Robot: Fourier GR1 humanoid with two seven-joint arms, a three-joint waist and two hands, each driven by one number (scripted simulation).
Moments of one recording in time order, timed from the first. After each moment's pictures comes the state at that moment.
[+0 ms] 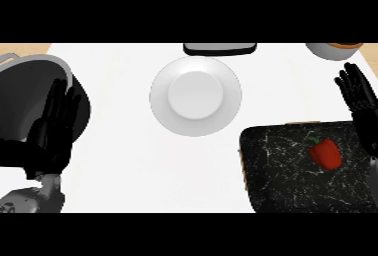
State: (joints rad) left arm -0.12 0.34 -0.14 -1.68 0.33 0.44 0.08; right arm -0.20 -0.51 0.00 -1.47 -0.23 -0.01 -0.18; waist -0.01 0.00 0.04
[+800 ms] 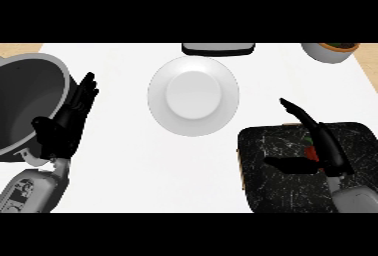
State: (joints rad) left arm -0.24 0.43 -0.23 -1.51 0.19 0.28 0.09; right arm -0.14 -0.45 0.25 -1.47 0.10 -0.16 -0.10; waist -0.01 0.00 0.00
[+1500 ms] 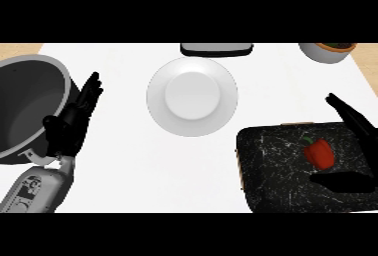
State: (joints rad) left arm -0.26 0.39 -0.22 -1.47 0.14 0.25 0.08; right arm 0.00 -0.70 0.17 -1.79 0.31 -0.12 0.12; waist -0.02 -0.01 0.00
